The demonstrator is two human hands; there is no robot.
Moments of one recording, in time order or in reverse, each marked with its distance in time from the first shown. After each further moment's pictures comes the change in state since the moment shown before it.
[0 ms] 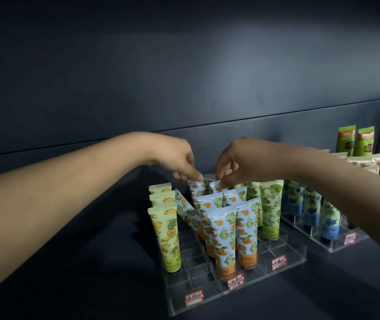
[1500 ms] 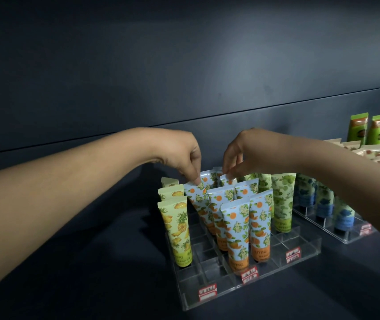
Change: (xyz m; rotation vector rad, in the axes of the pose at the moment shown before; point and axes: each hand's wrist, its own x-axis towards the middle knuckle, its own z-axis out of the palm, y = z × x) left_hand -0.008 -0.004 0.004 0.028 0.005 0.059; right_hand 0.002 -0.002 0.005 0.048 0.044 0.012
